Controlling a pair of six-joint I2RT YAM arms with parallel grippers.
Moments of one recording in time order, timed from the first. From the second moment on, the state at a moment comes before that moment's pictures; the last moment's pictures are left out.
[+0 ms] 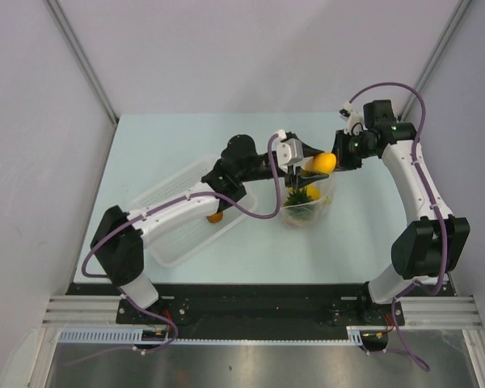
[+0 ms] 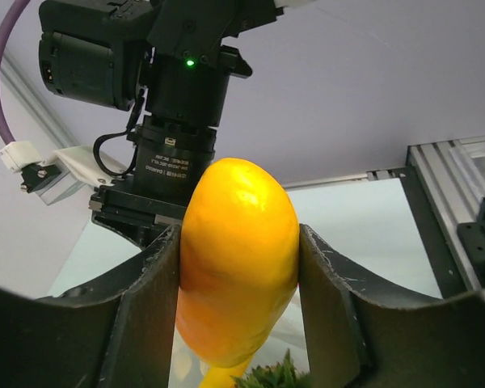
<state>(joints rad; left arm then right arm) -0.86 1.63 1.35 0.43 0.64 0.17 0.07 1.60 1.60 -1.01 -0.50 0.12</state>
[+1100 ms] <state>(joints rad) -0.41 1.33 1.17 0.02 0.52 0.21 0.10 1.62 1.64 -1.01 -0.48 0.09</state>
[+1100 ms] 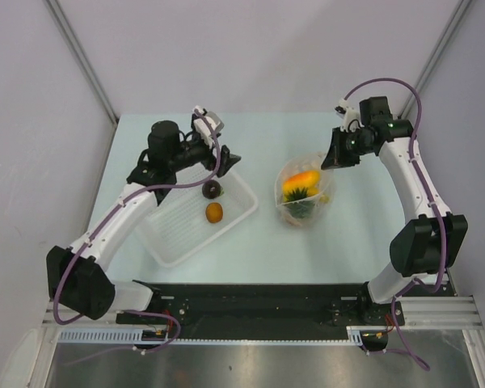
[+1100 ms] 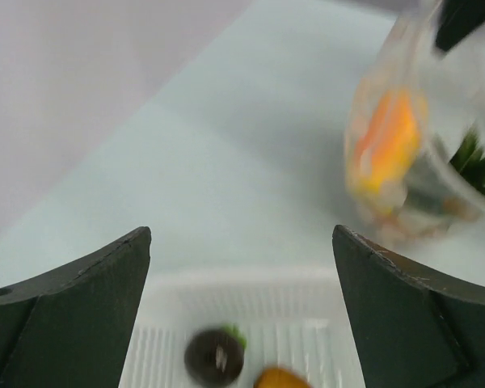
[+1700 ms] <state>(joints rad) -0.30 1.65 1.14 -0.37 0.32 0.36 0.18 1.62 1.66 -1.02 -0.40 0.02</state>
